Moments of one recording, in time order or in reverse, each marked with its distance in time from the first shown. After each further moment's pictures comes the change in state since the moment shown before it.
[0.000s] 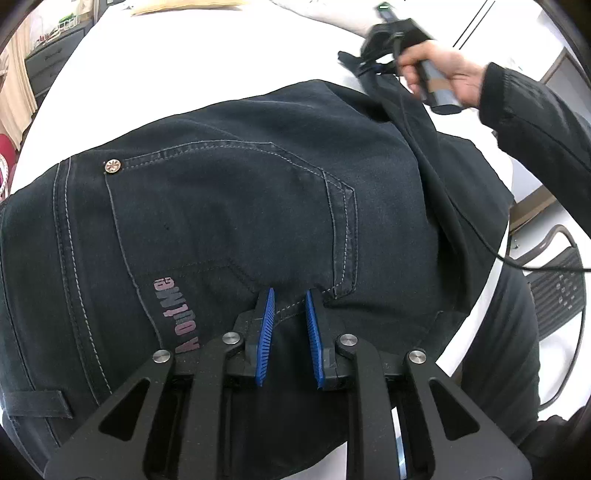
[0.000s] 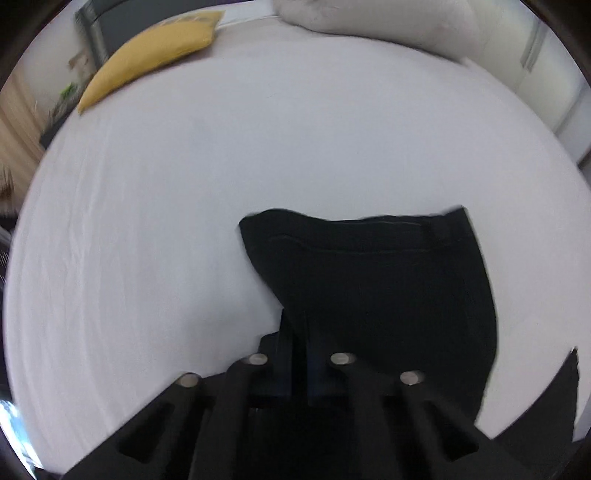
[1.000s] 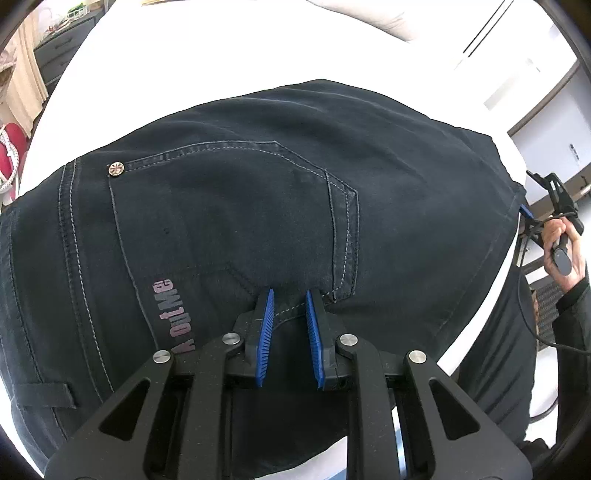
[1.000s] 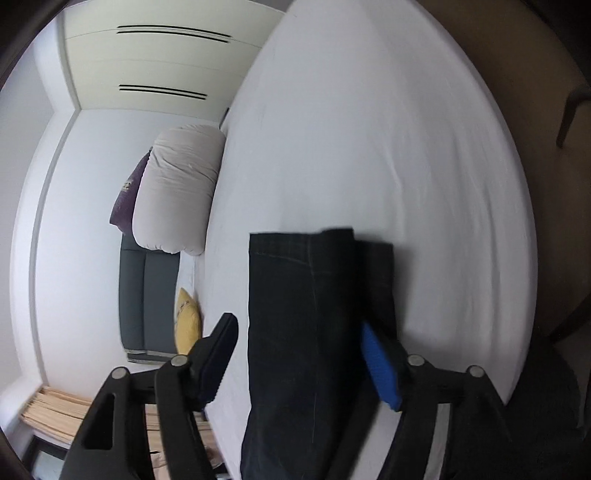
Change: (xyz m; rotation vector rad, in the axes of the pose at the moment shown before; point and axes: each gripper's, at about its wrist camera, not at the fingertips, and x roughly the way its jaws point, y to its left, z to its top) left arm 0.003 -0.007 0.017 -0.045 0.059 0.051; right arm -0.108 -0.378 -0.271 1.116 -0.420 0.564
